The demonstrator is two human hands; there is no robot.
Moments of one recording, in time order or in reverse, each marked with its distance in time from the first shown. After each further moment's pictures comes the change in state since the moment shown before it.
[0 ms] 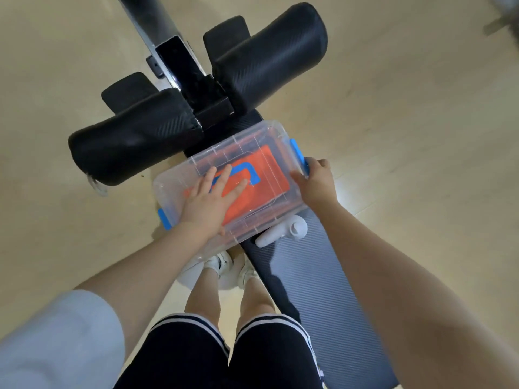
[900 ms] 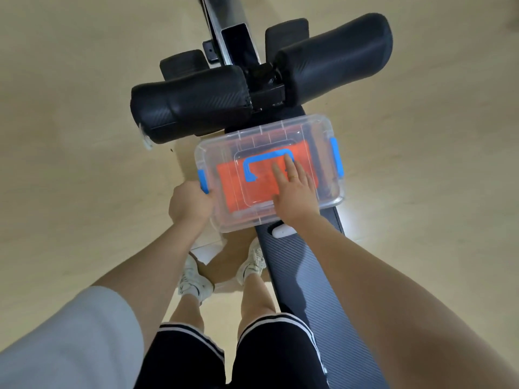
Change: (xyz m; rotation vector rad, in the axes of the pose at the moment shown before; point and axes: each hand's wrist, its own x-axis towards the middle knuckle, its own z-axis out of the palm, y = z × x) left_hand -0.047 -0.030 0.056 -0.913 0.327 -0.871; right_hand -0.053 -0.030 0.069 -0.643 -0.201 -0.501
